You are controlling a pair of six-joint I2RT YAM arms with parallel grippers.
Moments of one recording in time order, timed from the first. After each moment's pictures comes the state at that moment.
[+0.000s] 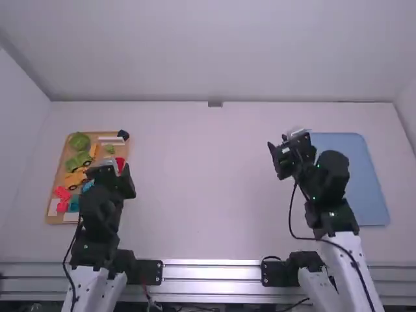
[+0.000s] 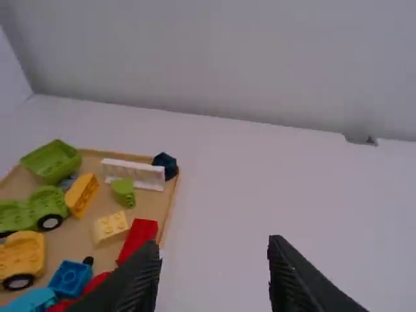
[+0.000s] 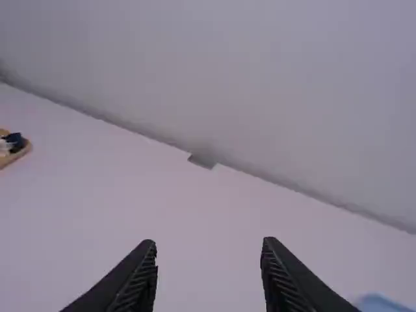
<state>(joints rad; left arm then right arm) -0.01 0.44 0.40 -0.25 -0.18 -0.13 0.10 0.85 0.72 -0.14 -0.39 -0.22</state>
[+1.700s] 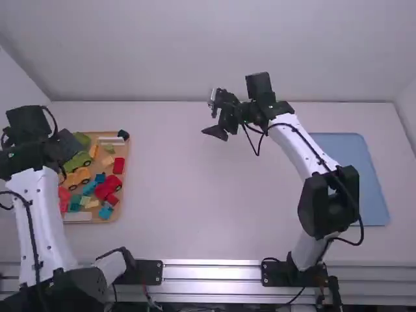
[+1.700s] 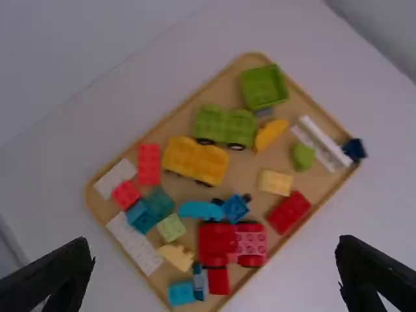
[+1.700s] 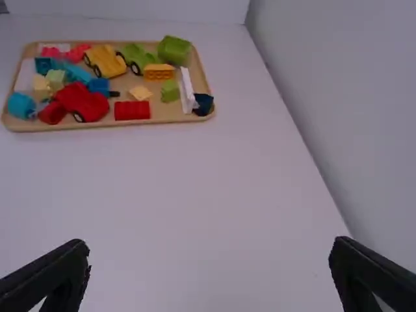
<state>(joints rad) 0.51 1.22 1.38 -1.09 -0.26 -0.37 0.33 1.85 1.58 -0.48 -0.85 -0.81</state>
